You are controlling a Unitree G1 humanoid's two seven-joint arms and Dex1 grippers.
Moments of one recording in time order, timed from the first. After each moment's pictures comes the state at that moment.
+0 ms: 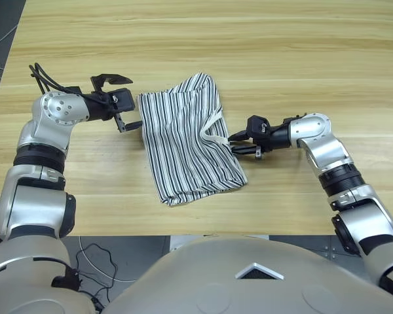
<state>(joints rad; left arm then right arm) -0.53 0.77 -0.35 0.89 0.23 -0.48 -0.84 -0.36 -0.38 0.40 0.38 0.06 0.09 1.18</state>
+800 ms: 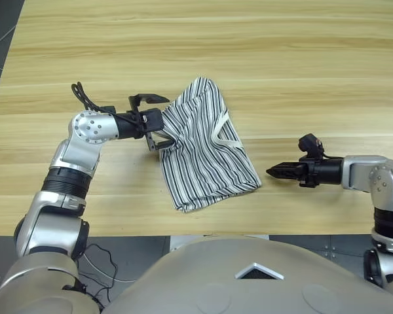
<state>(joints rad) -0.28 0.70 -0.33 0.43 0.09 -0.32 -0.91 -0.02 -0.48 -0.04 -0.39 0.50 1.49 0.74</state>
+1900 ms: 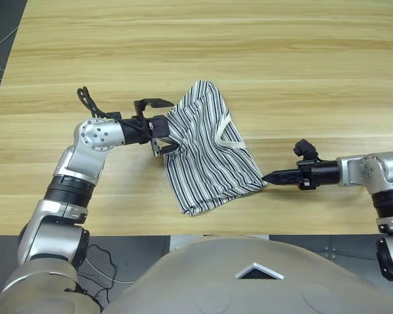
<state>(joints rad) -0.22 0.70 -0.33 0.29 0.13 -0.27 -0.88 -0.17 -0.67 0.23 0.19 0.68 1.24 1.25</state>
